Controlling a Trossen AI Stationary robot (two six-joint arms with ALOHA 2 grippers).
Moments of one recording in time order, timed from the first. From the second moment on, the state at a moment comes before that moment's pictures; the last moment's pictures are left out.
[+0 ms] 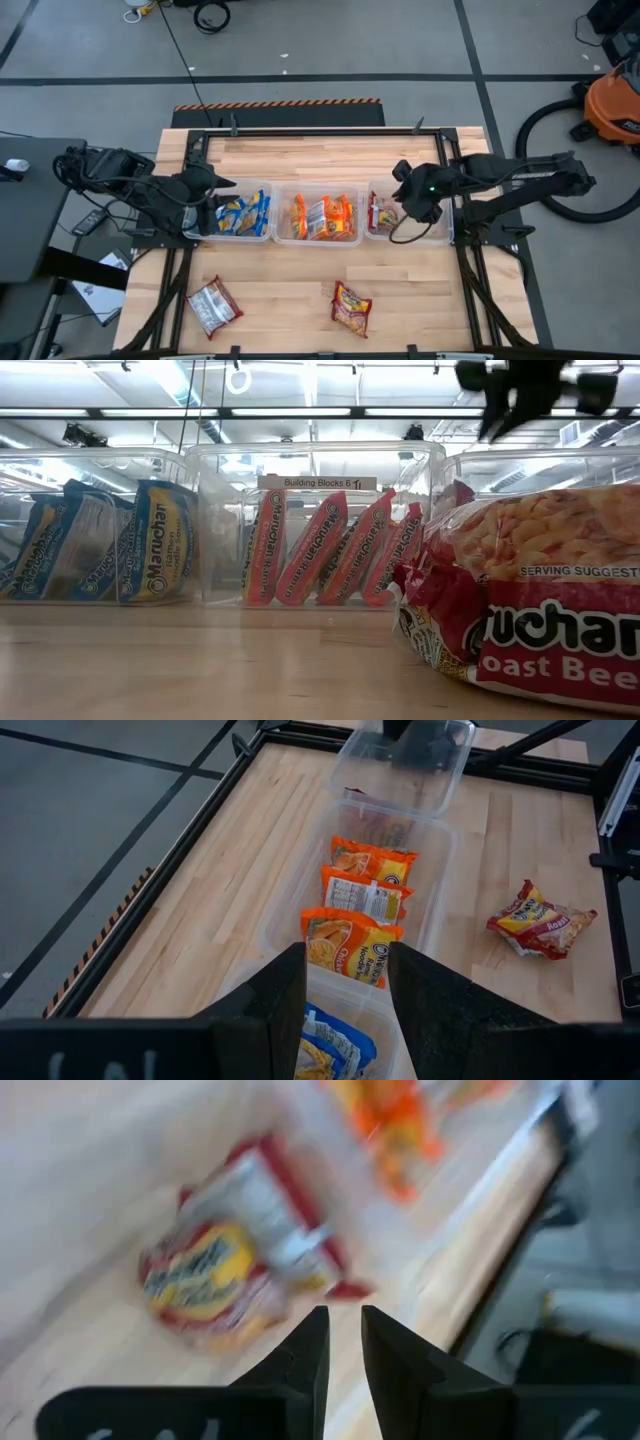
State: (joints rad) left arm -0.42 1.09 1.58 -1.27 -0.60 -0.50; right arm 0.04 1.00 0.99 -0.95 0.18 -0.89
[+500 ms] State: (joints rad) left arm -0.42 1.09 1.58 -1.27 -0.60 -0.50; right arm 0.45 1.26 1.37 -0.87 0.19 -0.51
